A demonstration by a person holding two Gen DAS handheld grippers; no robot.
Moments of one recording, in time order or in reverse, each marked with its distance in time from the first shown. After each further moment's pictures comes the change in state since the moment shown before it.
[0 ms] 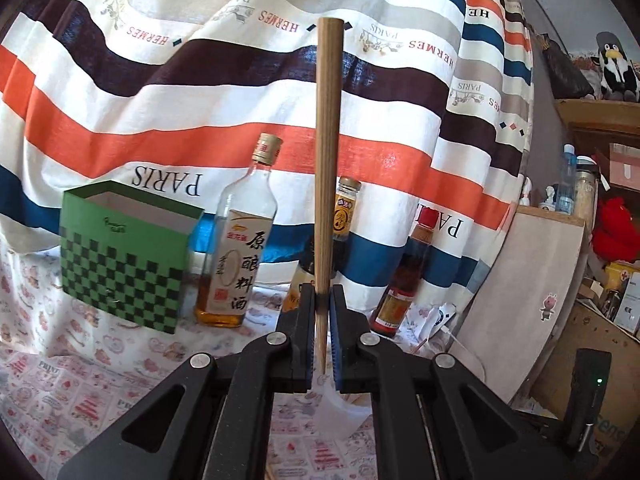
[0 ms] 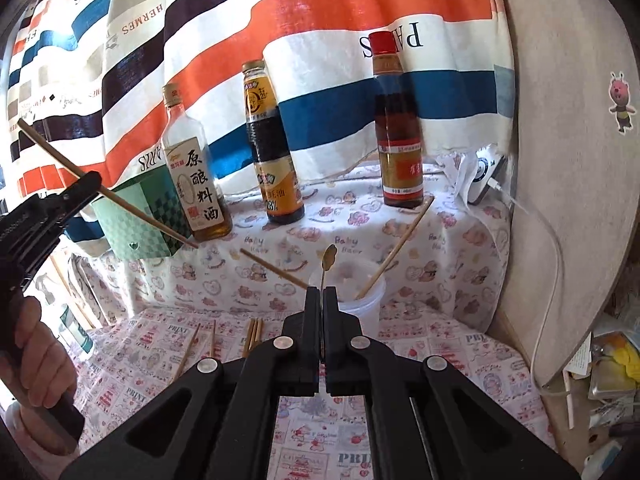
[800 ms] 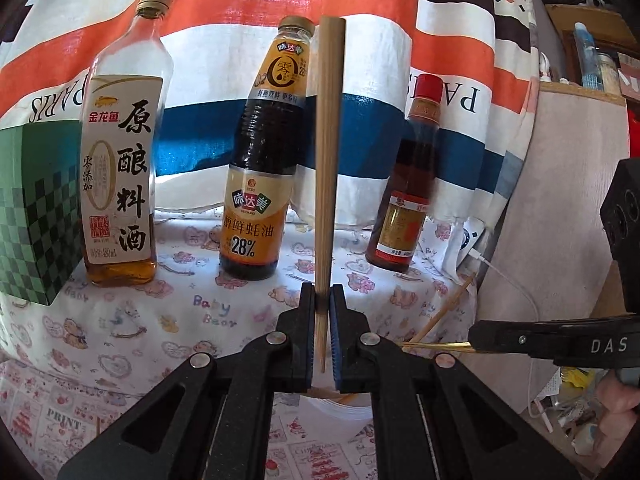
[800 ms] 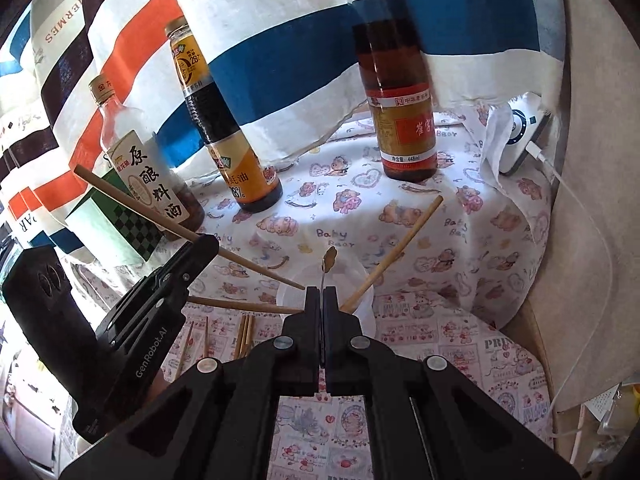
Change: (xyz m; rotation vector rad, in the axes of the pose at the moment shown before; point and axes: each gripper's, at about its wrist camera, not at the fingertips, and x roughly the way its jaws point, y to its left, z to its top) left arm 0.139 -0.032 -0.083 0.146 0.200 -0.034; right arm 0.092 -0.043 0.044 0.087 0.248 0.080
